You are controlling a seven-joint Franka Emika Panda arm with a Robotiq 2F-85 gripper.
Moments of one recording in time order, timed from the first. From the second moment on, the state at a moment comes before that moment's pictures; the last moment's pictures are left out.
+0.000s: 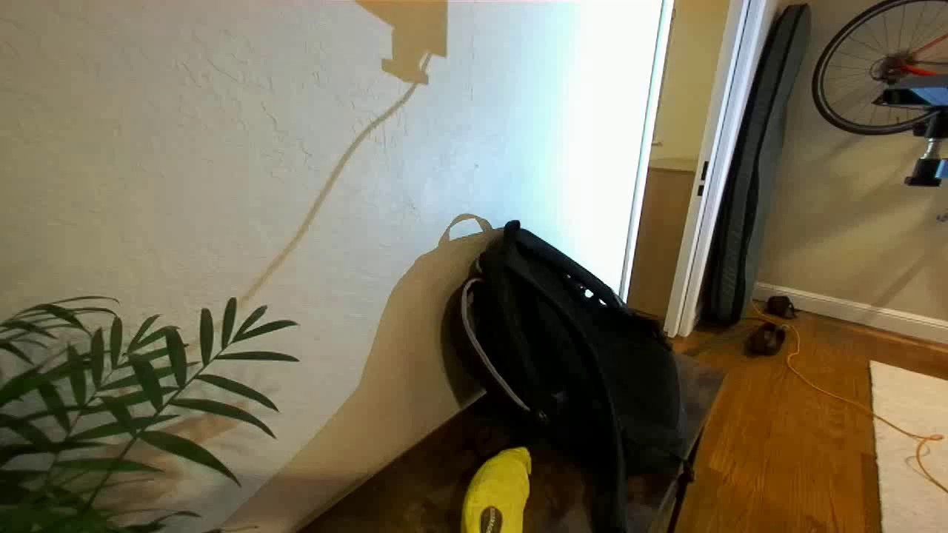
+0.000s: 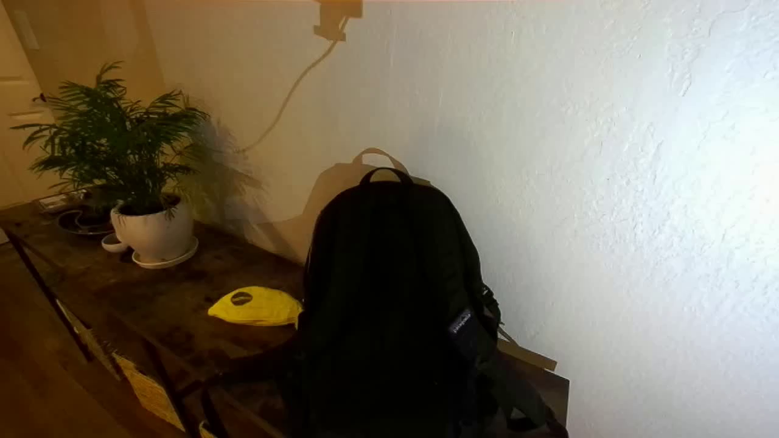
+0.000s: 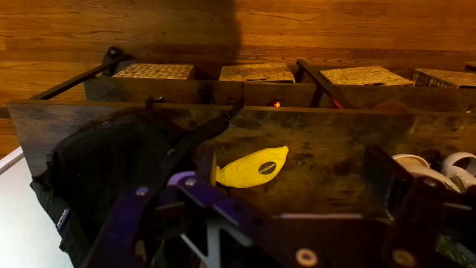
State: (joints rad) arm 0.15 -0.90 0.28 -2.64 0.18 1.87 0.32
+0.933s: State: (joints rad) arm 0.11 -0.82 0.28 -2.66 0.18 1.95 0.32
